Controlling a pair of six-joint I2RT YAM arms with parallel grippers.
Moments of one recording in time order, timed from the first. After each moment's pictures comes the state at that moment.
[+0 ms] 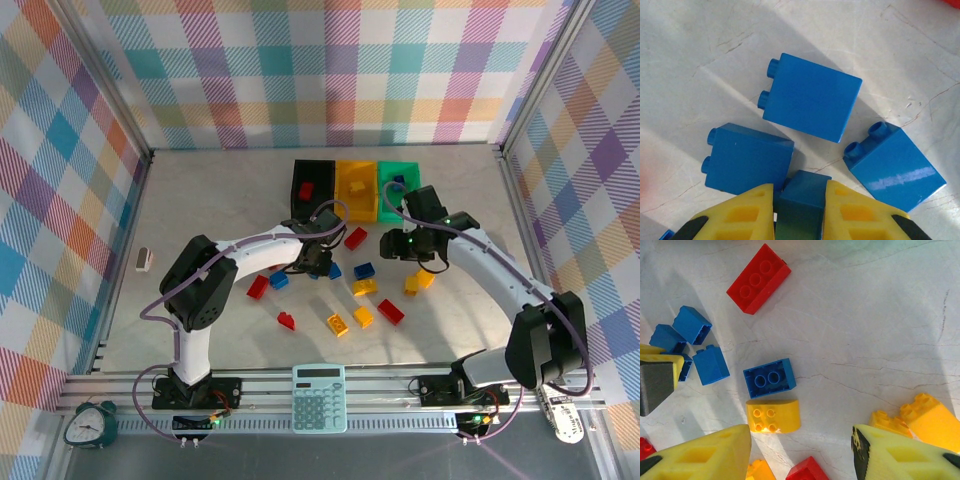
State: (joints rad) left arm -0.76 1.93 1.35 -0.70 -0.16 -0.45; right arm 0.40 1.38 1.07 -0.79 -0.13 0.38
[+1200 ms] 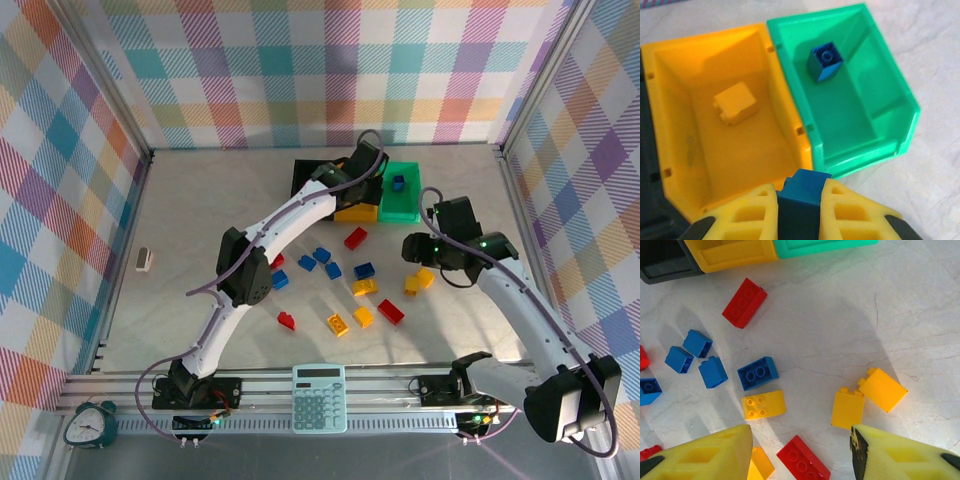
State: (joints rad) left arm -0.76 2.38 2.38 -0.78 -0.17 -0.37; right arm 0.33 1.10 1.00 -0.87 -0.07 0.44
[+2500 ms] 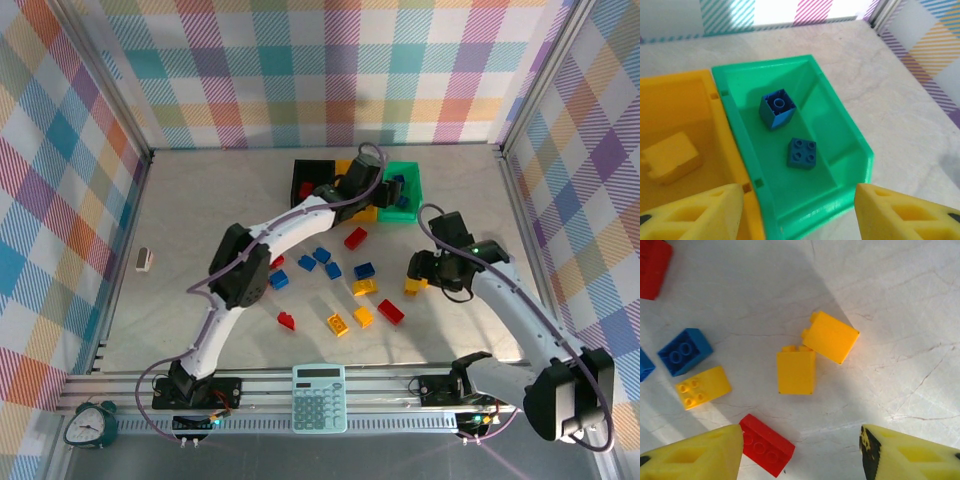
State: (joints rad) left arm -0.76 2.25 1.97 -0.24 -0.08 -0.35; right arm 0.33 1.13 0.88 -0.94 0.03 0.58
